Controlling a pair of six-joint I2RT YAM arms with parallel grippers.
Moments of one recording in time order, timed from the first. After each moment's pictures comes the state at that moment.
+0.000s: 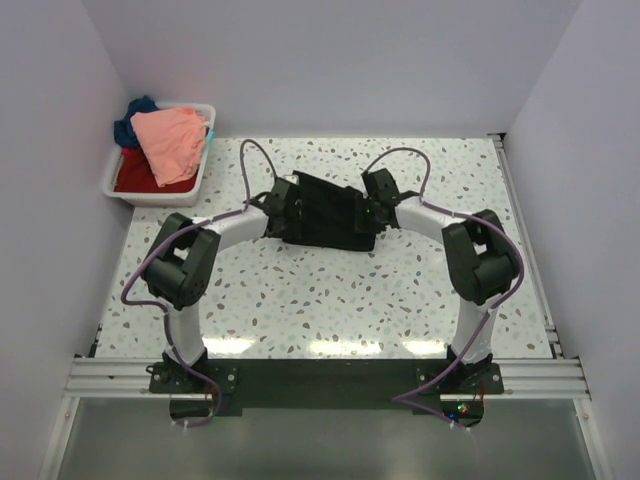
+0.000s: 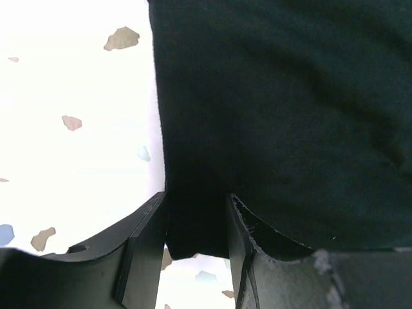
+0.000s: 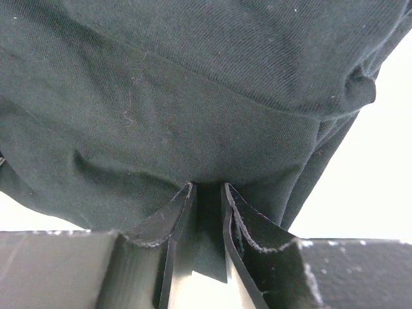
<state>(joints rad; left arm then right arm) -0.51 1.91 1.20 -0.27 -0.16 -0.43 0.44 1.93 1.26 -0.31 -0.04 0.44</state>
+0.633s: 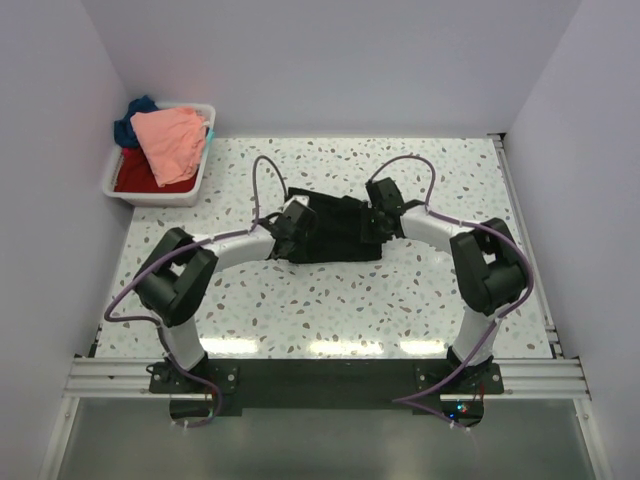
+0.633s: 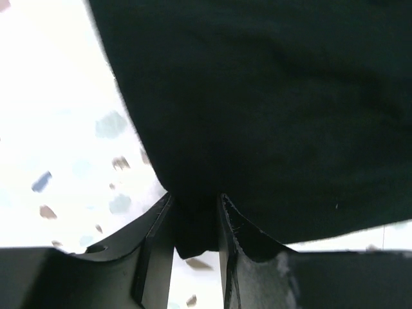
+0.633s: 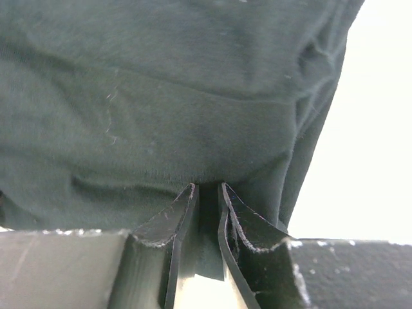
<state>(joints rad) -0.65 1.80 1.06 -0.32 -0.26 -0.50 0.45 1.84 1.14 -0.32 0.01 0.43</state>
